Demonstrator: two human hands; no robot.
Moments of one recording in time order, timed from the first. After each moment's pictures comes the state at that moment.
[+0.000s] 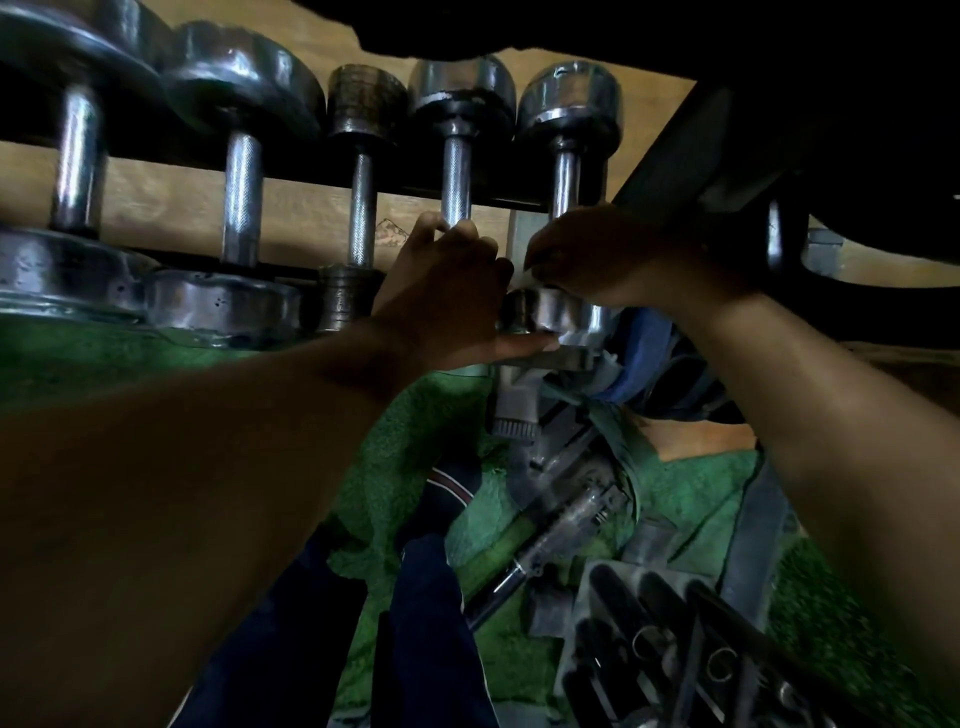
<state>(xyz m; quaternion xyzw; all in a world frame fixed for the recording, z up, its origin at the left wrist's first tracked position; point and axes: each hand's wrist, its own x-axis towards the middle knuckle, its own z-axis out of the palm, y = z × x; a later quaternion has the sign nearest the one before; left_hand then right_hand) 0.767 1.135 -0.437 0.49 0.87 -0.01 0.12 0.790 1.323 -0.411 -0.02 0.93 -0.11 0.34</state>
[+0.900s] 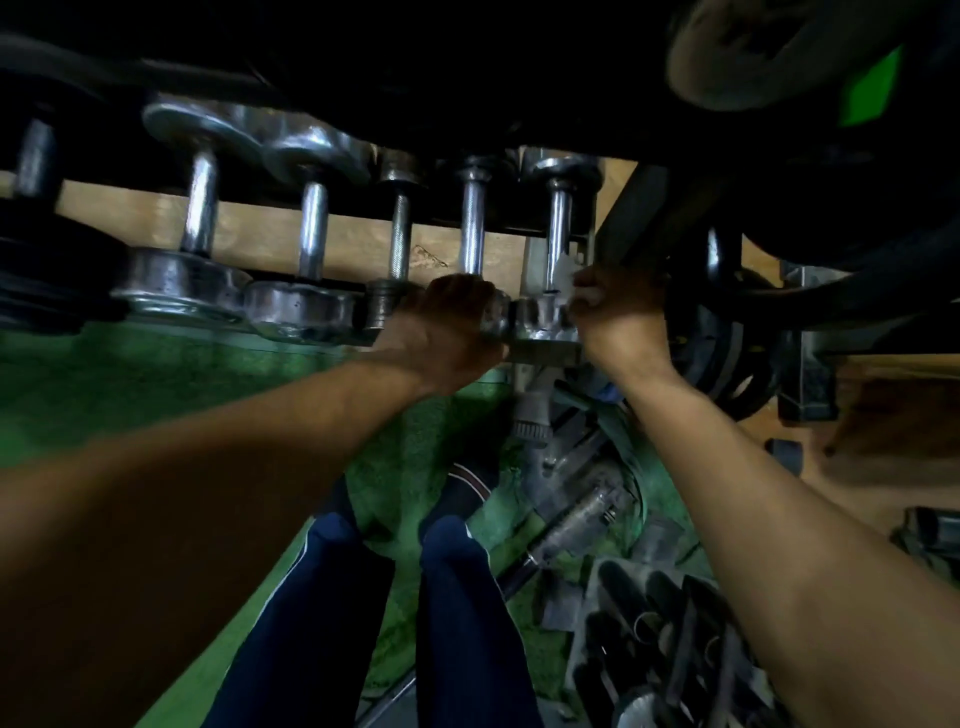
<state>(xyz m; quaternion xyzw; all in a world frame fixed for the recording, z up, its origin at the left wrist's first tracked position) 0.791 1.095 -0.365 0.36 0.87 0.12 0.31 0.867 1.287 -0.363 0.31 0.88 -0.35 0.08</state>
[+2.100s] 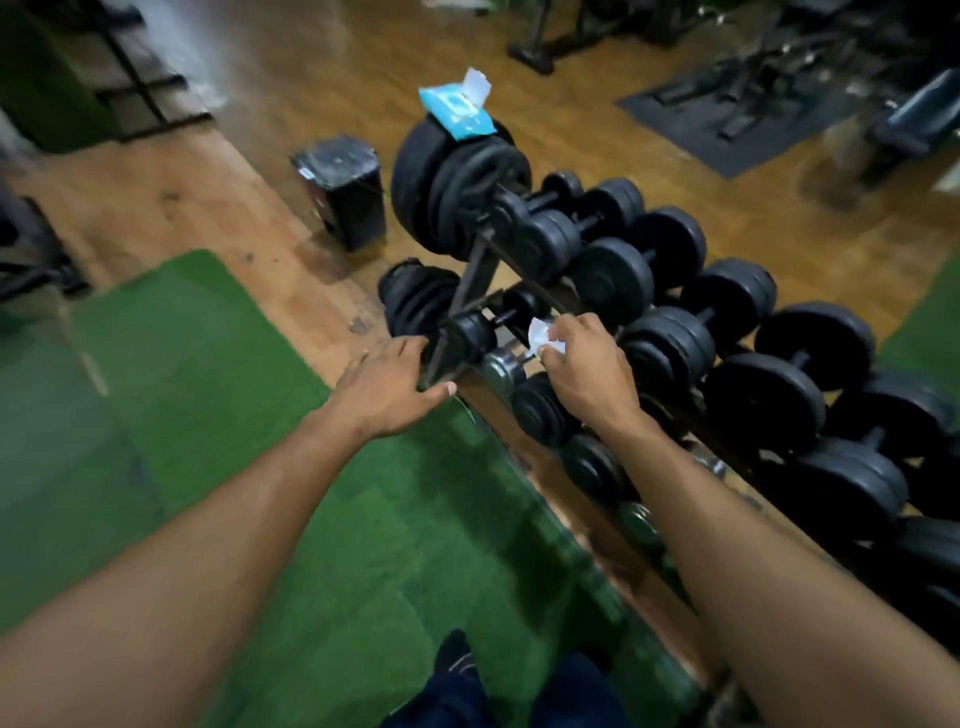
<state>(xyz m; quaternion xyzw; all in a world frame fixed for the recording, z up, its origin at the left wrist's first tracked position) 0.826 0.408 0.069 -0.12 0.98 0.14 0.09 0.718 0.642 0.079 -0.19 0.95 -0.24 0.03</state>
